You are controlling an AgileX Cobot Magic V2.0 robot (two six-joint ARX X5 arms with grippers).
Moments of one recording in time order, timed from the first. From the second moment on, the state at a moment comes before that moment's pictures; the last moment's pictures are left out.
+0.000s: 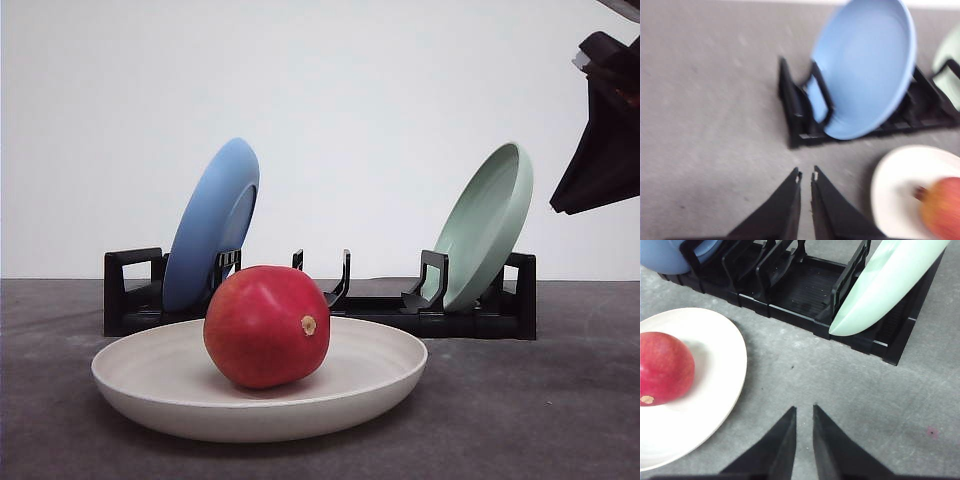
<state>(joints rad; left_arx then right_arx) -0.11 0.53 0.47 -0.33 0.15 -0.06 0.37 0.87 0.53 -0.28 -0.21 0.07</state>
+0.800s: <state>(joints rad) 0.00 0.00 0.02 -0.17 0.08 -0.05 0.37 0.87 0.53 -0.28 -0.21 0.07</state>
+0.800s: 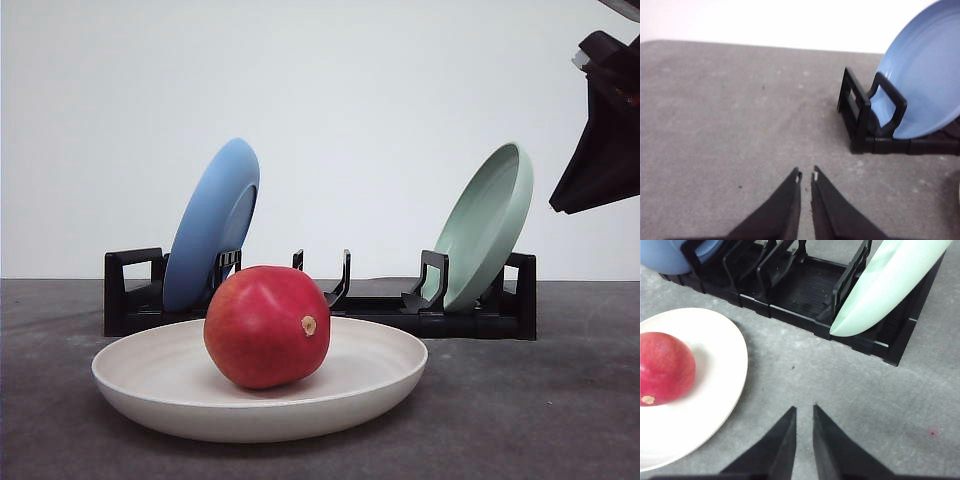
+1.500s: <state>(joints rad) 0.00 0.00 0.02 -0.15 0.08 -0.05 0.36 0.84 0.53 -0.30 -0.19 0.03</state>
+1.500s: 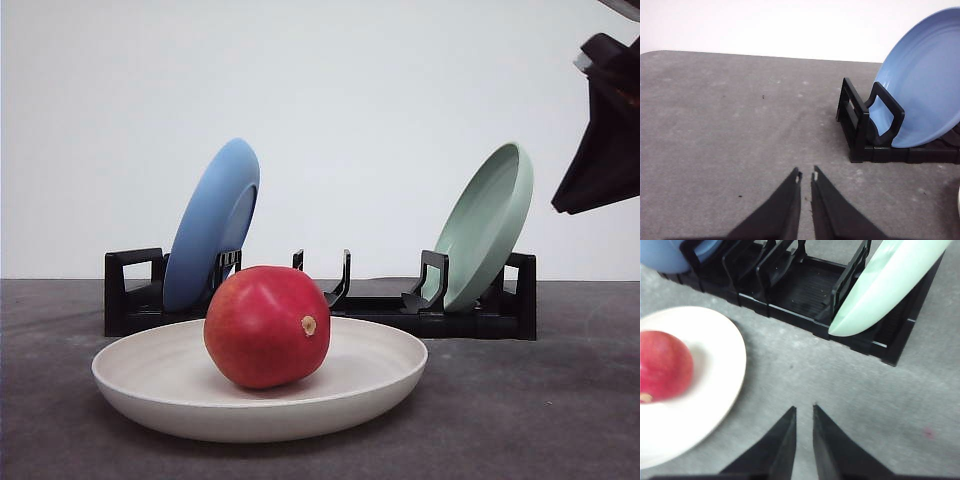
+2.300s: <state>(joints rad) 0.00 0.00 0.02 -0.15 0.08 -0.05 0.03 0.07 0.02 -0.06 -0.10 -0.03</state>
